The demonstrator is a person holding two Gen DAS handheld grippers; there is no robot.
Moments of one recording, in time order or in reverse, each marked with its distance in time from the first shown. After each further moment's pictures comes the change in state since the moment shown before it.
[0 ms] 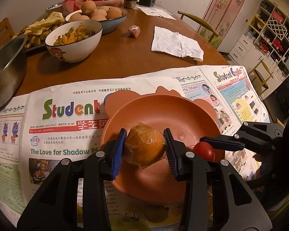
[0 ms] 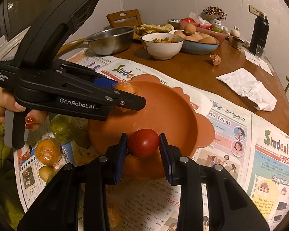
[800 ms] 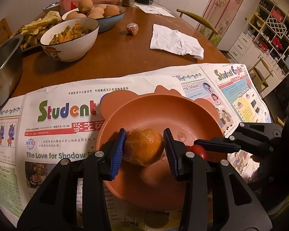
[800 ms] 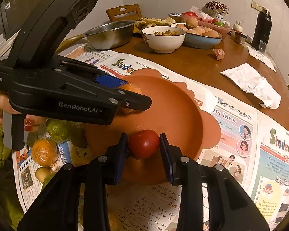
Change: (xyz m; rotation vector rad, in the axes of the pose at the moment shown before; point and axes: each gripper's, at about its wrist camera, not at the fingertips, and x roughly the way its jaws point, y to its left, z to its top) left arm 0.008 -0.001 0.002 0.008 0.008 -0.004; right arm 0.011 -0.002 0.001 0.009 0.033 0.014
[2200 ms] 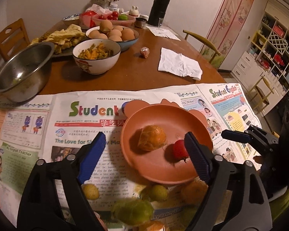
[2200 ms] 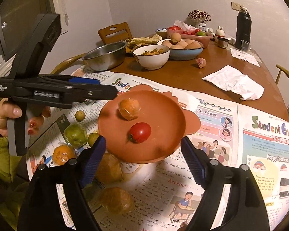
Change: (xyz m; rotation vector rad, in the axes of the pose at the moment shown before) left arm -0.068 0.007 -0.022 -0.072 -0.155 0.031; right arm -0.058 0.003 -0.020 0.107 -0.130 -0.023
